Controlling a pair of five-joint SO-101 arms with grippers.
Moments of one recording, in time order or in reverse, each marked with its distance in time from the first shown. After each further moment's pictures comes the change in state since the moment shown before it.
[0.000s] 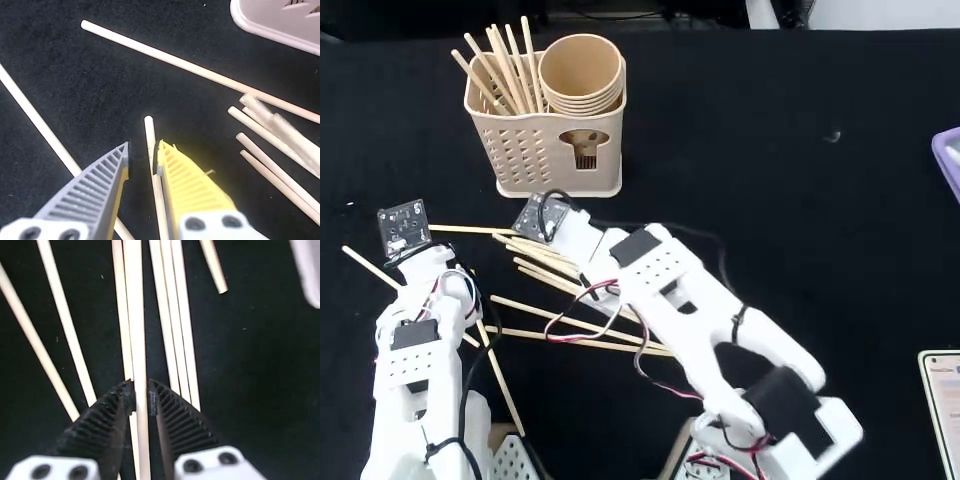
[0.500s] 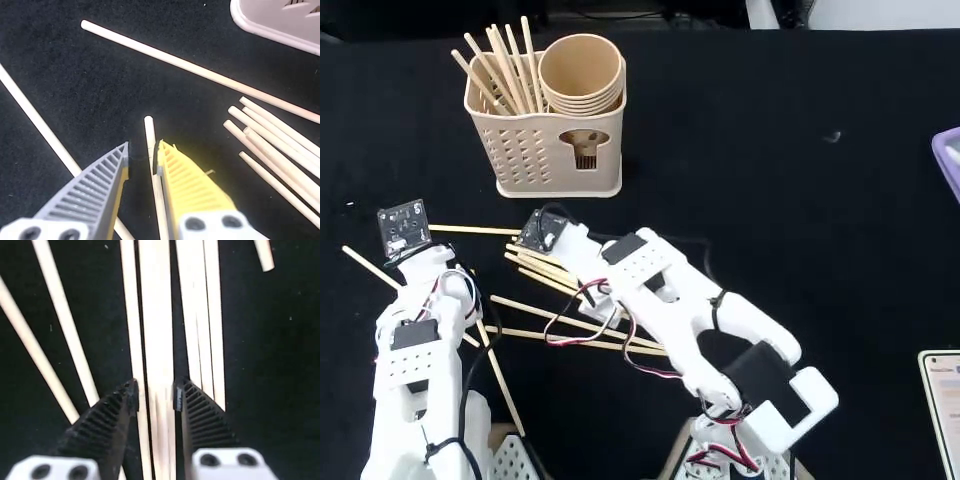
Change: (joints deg) left arm 0.0 0.0 0.0 0.0 0.0; right arm -0.1 10.4 0.5 -3.3 -0.2
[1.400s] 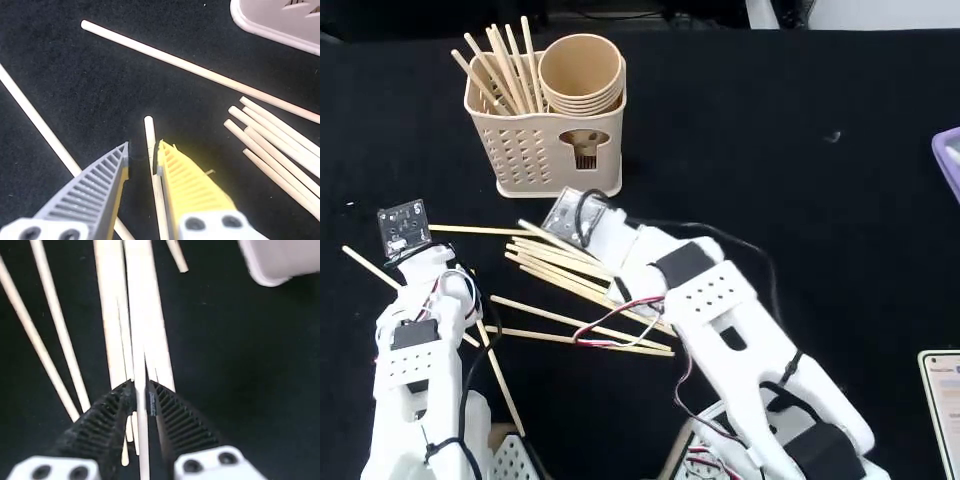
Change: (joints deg) left arm 0.0 0.0 0.0 0.0 0.0; right arm 6.1 -28.3 7.3 6.5 5.5
